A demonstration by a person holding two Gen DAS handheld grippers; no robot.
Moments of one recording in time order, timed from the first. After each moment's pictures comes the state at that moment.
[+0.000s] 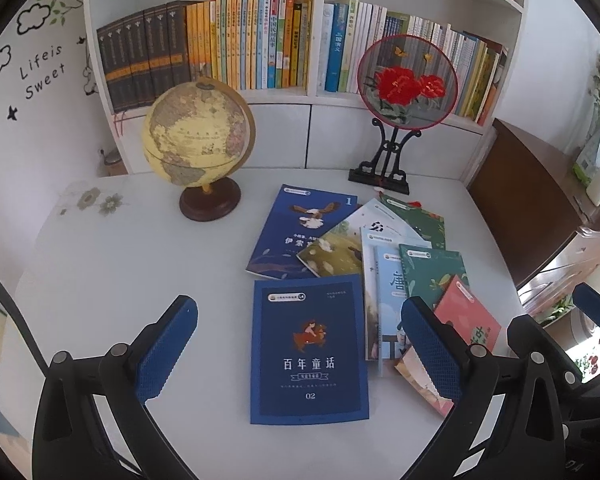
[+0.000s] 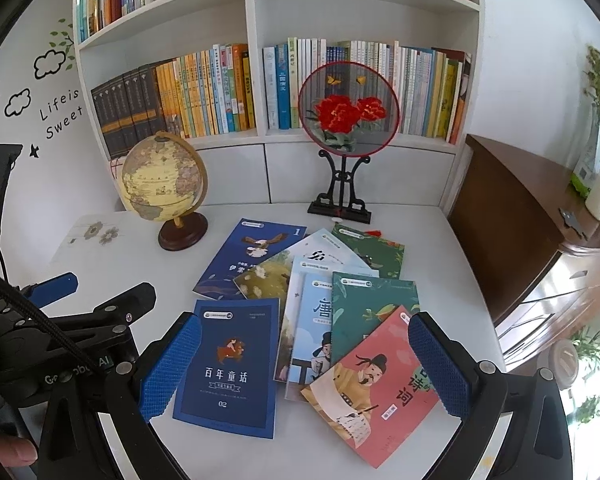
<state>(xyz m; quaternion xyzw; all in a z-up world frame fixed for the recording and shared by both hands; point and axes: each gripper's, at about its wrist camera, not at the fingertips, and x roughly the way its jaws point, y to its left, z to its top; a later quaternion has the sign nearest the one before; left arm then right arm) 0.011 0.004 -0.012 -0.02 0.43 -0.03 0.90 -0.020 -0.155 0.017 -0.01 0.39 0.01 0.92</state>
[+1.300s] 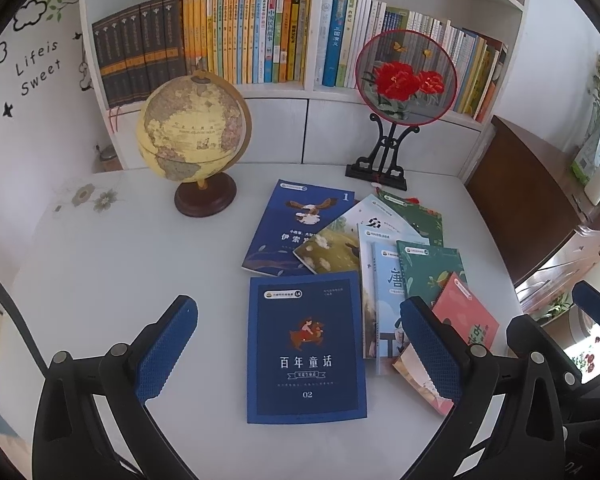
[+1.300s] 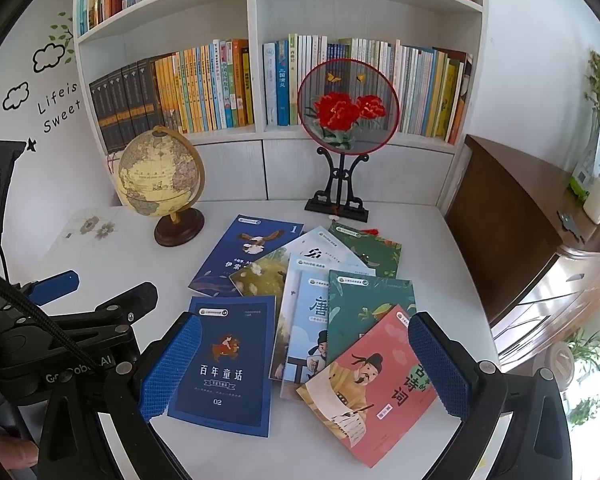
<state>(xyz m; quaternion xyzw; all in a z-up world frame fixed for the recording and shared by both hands) 0.015 0.004 -0.016 -0.03 0.44 -0.03 0.90 -0.017 -0.154 0.014 -0.02 0.40 0.01 0.92</state>
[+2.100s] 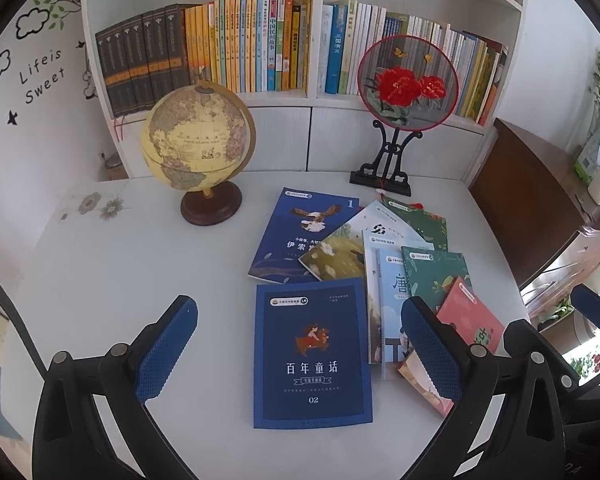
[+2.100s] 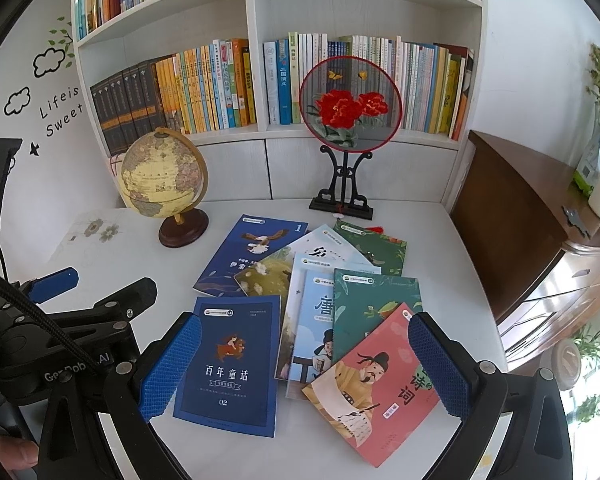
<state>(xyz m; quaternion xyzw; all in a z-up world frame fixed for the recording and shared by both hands) 0.014 0.005 -0.011 -0.02 0.43 -0.03 0.90 -0.016 -0.155 0.013 -0.01 0.40 0.02 0.92</state>
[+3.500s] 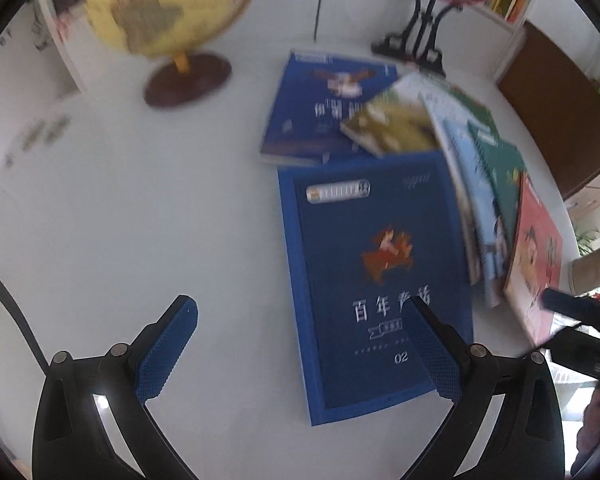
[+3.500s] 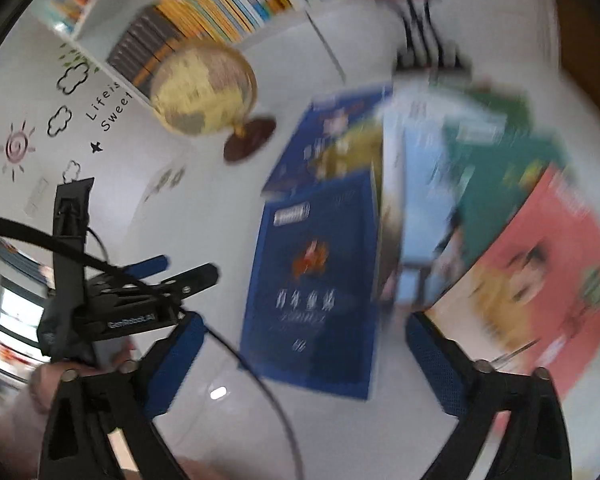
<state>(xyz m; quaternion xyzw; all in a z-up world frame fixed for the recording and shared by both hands) 0.059 0.062 -0.186 0.00 0.57 -0.09 0.82 0.017 -0.160 -0.157 0.19 0.54 0.20 0.79</state>
